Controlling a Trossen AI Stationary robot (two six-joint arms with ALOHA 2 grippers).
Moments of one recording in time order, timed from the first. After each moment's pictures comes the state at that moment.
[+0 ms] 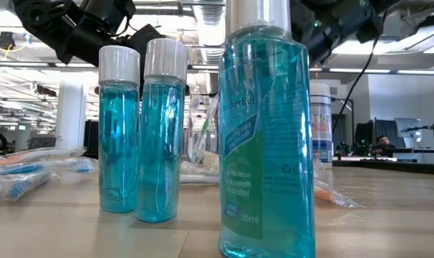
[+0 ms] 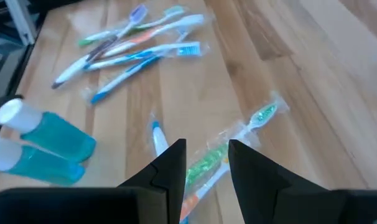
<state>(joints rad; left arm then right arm) 0.06 1.29 0.46 0.48 -0.25 -0.19 0.27 1.72 0.92 0.16 0.20 0.42</state>
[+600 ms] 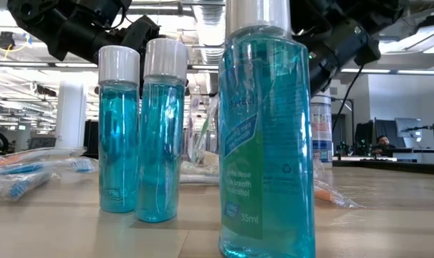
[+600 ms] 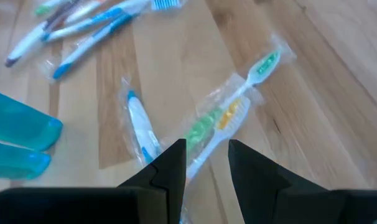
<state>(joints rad) -0.01 1.29 0.46 0.49 -0.26 -0.22 0.27 1.84 0.92 0.17 0.21 0.52</state>
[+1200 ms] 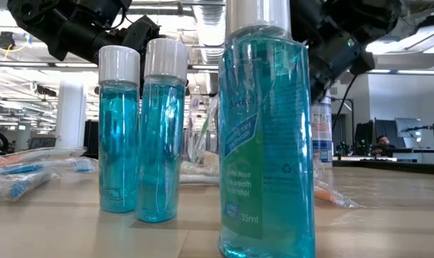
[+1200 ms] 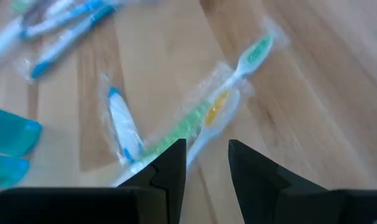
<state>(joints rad) -0.01 1.29 0.46 0.49 -0.26 -0.22 0.26 1.89 0.92 0.20 0.19 0.56</state>
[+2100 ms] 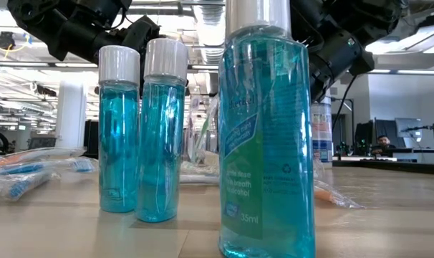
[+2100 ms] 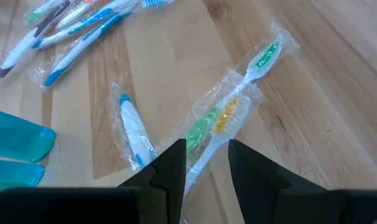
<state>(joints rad) -0.01 1.29 0.46 0.49 -0.26 -0.22 0.26 1.89 0.92 0.22 0.18 0.58</state>
